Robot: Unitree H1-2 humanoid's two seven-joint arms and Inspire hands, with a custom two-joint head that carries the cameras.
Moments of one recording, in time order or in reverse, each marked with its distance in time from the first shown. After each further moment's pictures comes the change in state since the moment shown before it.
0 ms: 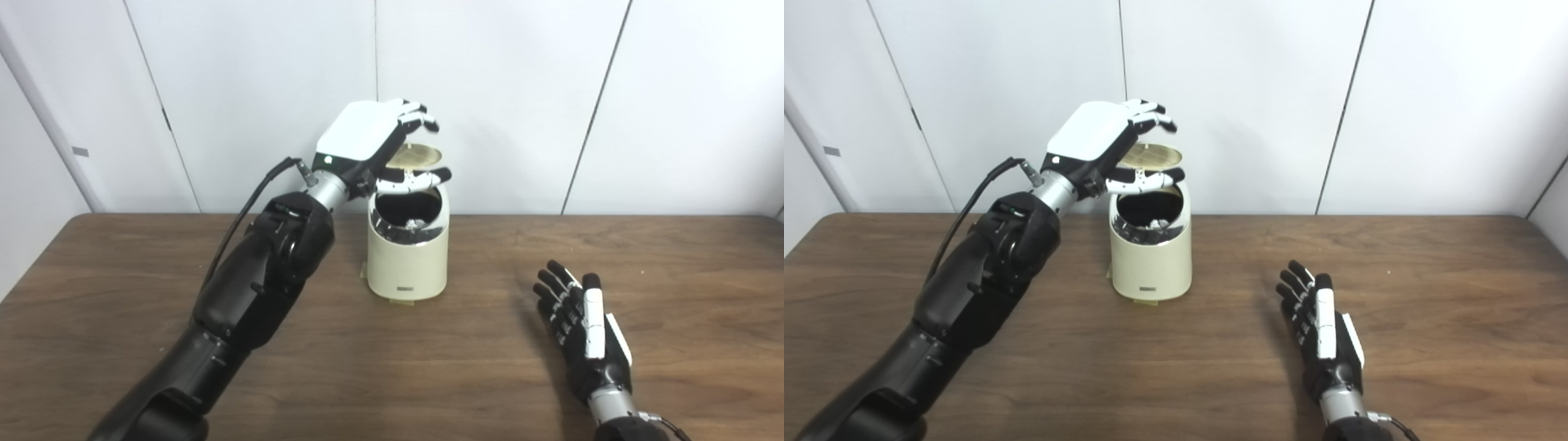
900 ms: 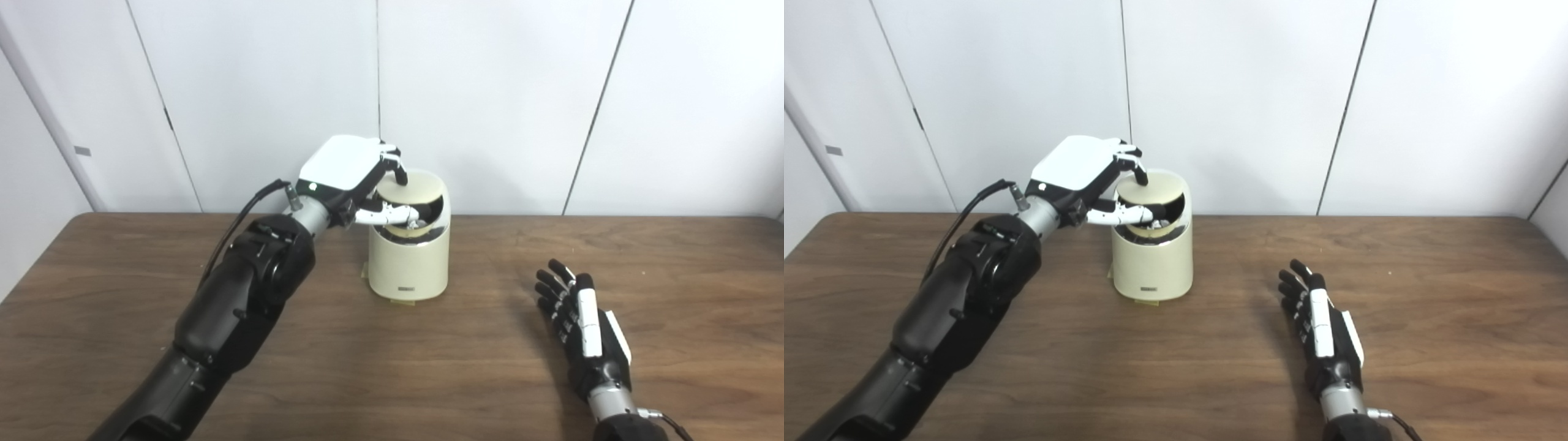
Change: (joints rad) left arm 0.097 0.013 0.036 -0.075 0.018 0.022 -0.146; right arm -0.014 -0.021 0.021 0.033 -0.048 -0.031 -0.015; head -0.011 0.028
